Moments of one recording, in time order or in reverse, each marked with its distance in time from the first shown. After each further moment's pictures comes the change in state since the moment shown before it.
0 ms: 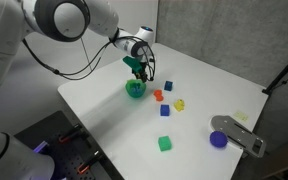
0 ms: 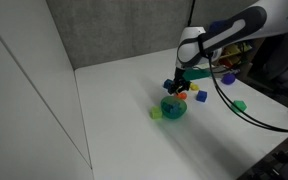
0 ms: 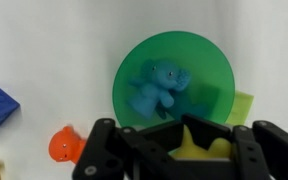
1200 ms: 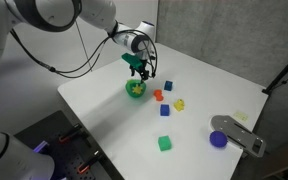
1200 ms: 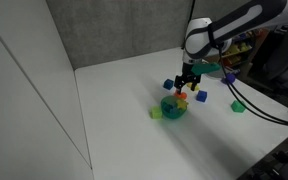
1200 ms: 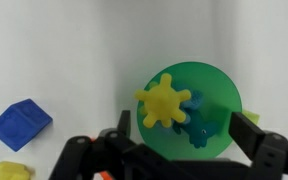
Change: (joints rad) arm -0.022 -0.106 -0.010 -0.081 -0.032 -0.098 -0.009
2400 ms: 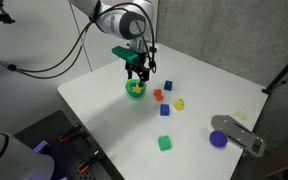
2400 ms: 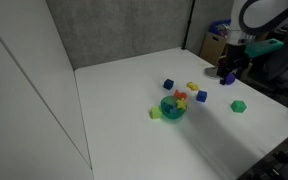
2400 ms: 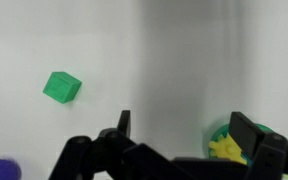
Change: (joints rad) arm -0.065 -0.498 -0.069 -0.469 -0.157 -0.077 0.000
